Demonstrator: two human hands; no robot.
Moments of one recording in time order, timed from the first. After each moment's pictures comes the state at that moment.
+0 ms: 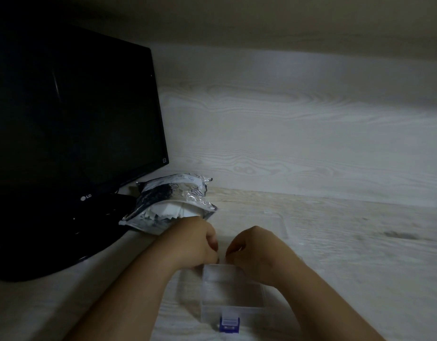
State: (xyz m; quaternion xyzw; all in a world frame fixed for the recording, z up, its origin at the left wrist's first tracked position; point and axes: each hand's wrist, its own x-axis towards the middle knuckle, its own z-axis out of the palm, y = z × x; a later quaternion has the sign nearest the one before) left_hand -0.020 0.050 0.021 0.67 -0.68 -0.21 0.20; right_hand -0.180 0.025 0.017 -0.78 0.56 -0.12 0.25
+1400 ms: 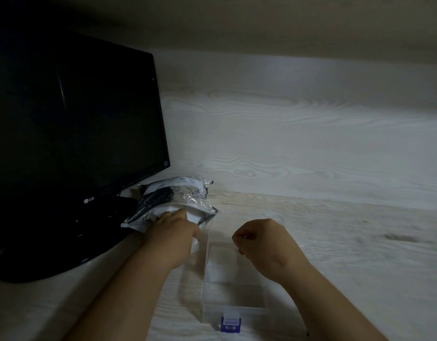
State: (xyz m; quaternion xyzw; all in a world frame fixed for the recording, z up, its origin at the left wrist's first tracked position) left_hand 0.011 0.038 0.003 0.69 -0.71 0.05 0.09; right_hand -0.191 0.035 0.030 -0.77 0.54 -0.25 0.22
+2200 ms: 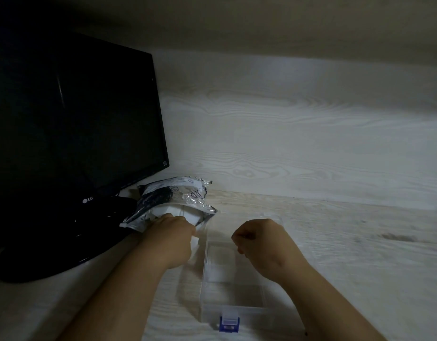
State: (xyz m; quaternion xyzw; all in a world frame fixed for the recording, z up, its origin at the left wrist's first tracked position) left_hand 0.008 0.043 0.010 0.70 -0.71 0.06 0.04; right_hand -0.192 0.033 0.029 -0.78 0.54 -0.25 0.21
